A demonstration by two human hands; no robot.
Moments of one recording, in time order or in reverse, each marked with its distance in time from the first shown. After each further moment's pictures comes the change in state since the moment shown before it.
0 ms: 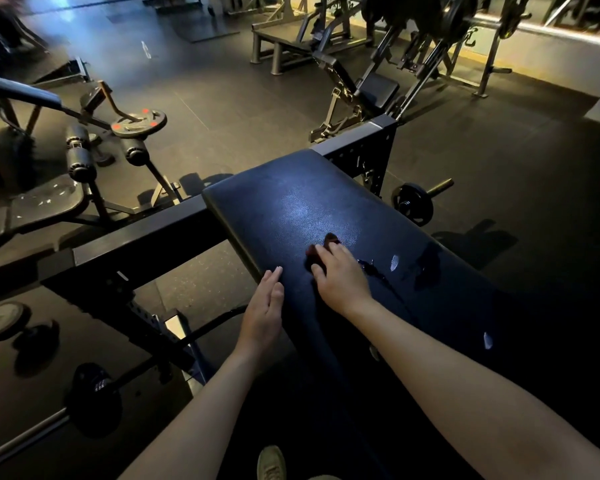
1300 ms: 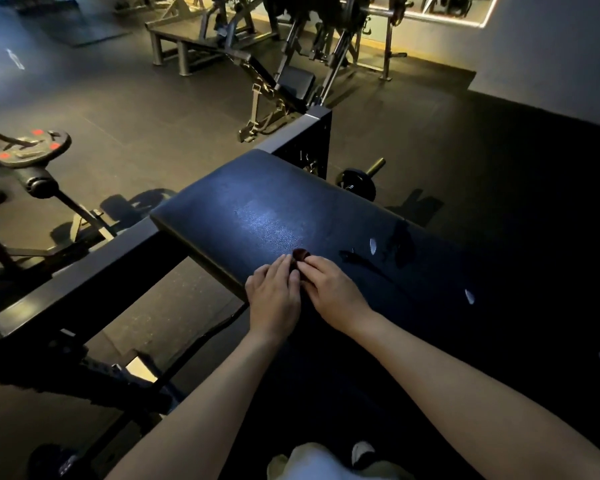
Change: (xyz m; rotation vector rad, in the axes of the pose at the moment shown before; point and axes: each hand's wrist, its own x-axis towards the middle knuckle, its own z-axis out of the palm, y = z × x) left_hand 0.051 0.017 0.014 0.528 -0.077 0.282; right_hand -0.034 -0.012 0.015 -0.010 0.150 -0.053
